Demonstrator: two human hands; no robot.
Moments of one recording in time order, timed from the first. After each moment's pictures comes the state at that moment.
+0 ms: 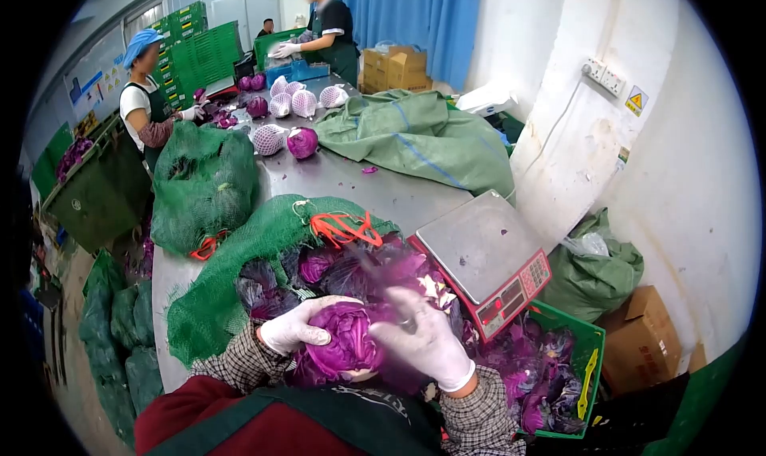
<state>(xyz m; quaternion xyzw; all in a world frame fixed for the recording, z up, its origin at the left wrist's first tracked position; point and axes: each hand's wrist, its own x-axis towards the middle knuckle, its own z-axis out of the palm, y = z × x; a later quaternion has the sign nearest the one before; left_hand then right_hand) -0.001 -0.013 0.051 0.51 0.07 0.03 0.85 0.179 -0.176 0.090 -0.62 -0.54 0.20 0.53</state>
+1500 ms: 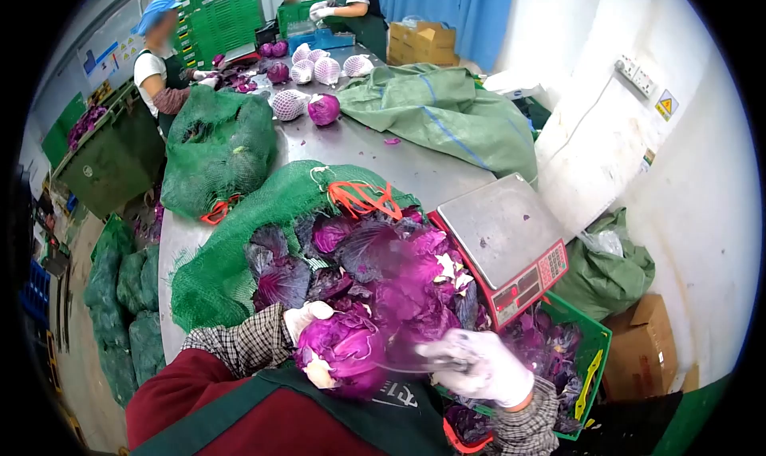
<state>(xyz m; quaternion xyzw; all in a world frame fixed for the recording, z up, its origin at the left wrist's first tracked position) -0.014 -0.028 -0.028 0.18 0.02 -0.11 0.98 0.210 -0.242 0.113 -0.56 -0.67 0.33 0.37</state>
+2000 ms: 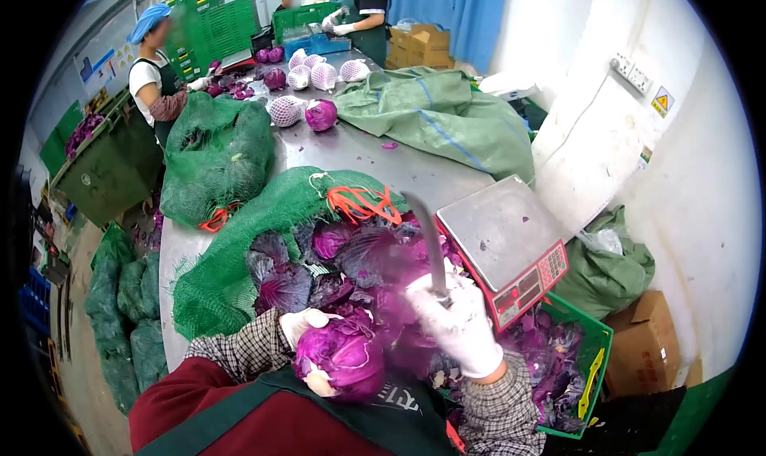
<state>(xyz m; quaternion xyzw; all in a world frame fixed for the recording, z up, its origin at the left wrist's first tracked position) -0.025 -0.015 -0.027 0.18 0.02 -0.16 0.97 0.183 -0.177 0.116 -0.65 -0.49 0.28 0.51</state>
